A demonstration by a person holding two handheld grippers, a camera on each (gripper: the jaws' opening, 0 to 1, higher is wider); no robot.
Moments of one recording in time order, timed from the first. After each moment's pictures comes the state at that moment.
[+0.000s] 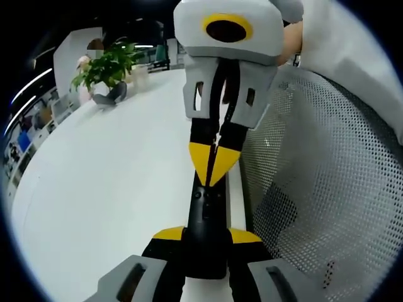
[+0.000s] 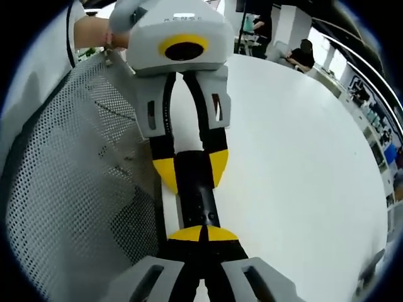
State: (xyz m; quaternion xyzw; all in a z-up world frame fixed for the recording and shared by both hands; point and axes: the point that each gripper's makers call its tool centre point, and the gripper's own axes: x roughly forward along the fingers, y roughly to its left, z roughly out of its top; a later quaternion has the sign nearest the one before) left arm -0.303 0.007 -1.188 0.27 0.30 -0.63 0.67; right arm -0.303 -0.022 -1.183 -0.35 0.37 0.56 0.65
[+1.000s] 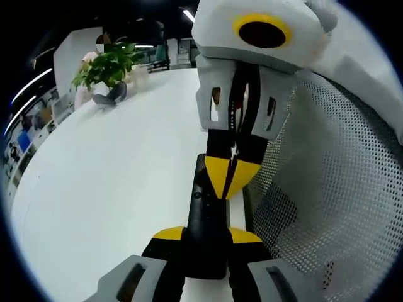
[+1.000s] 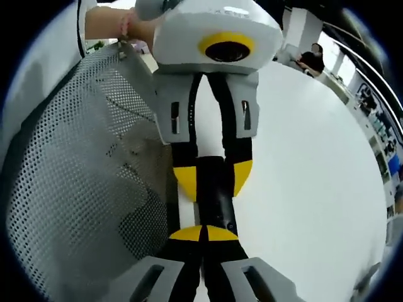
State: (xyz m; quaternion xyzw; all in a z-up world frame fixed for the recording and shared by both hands) left arm -0.303 0.006 -1.187 0.27 0.30 -0.63 0.67; right arm -0.321 -0.009 -1.185 -0.38 0.37 0.58 0.62
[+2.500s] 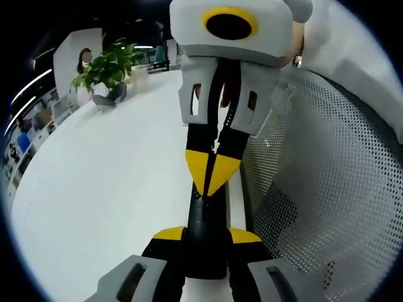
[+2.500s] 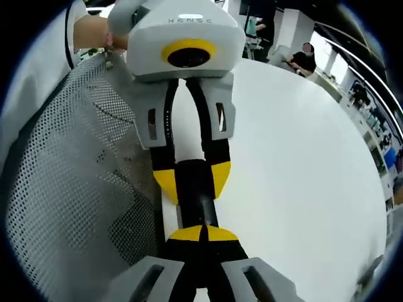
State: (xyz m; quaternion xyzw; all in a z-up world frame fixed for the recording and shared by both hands) left arm -0.303 0.007 -1.188 0.27 0.30 -0.63 0.67; right arm -0.297 -0.013 -1.180 -0.36 0.36 0.57 0.65
